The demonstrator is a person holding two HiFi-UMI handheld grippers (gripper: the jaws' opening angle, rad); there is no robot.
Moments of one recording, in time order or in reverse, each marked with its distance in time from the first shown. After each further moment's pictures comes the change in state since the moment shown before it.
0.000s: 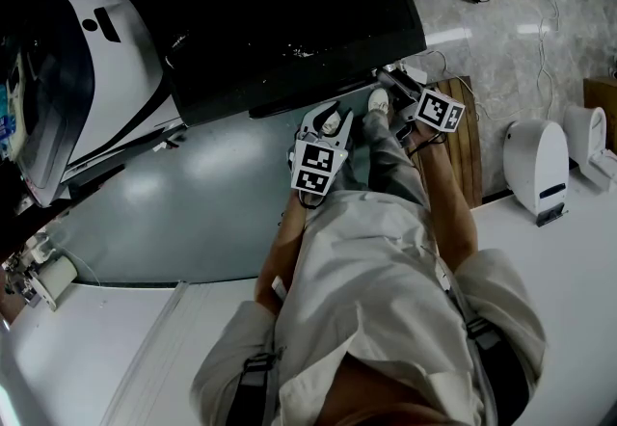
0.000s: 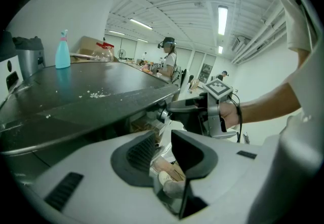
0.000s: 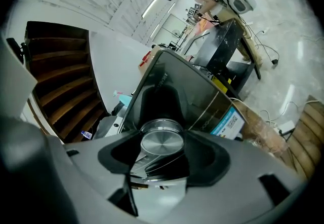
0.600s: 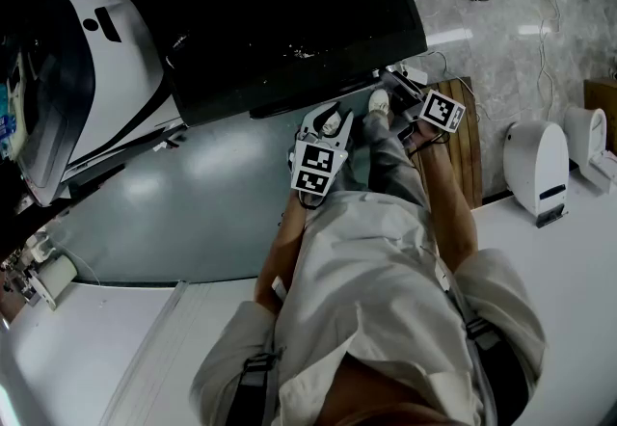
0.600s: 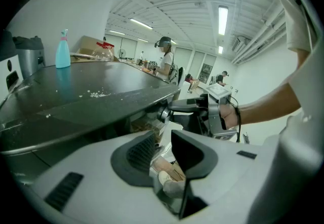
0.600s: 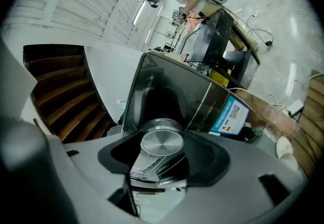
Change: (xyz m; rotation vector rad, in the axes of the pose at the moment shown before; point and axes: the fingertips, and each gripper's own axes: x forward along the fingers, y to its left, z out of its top) left arm 0.001 0.001 -0.002 -0.003 0.004 -0.001; right arm 0.001 -0.002 -0.001 0.145 -0.029 0.086
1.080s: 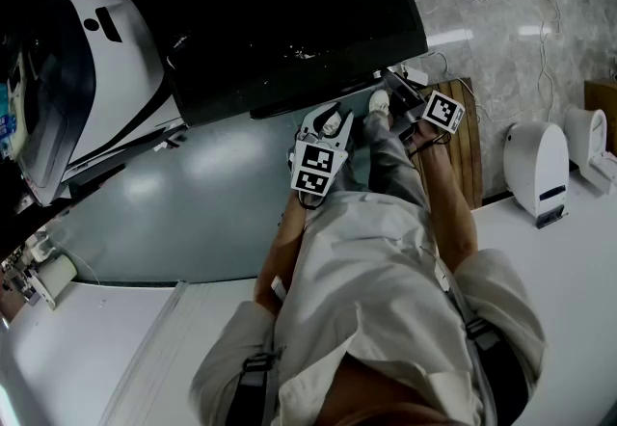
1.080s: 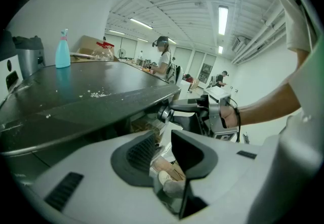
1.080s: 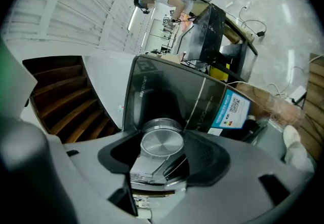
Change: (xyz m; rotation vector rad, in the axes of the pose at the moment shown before) left arm 0.001 0.002 0.000 0.000 0.001 -0.001; right arm 0.000 -0.001 0.001 0.090 -0.023 0.047
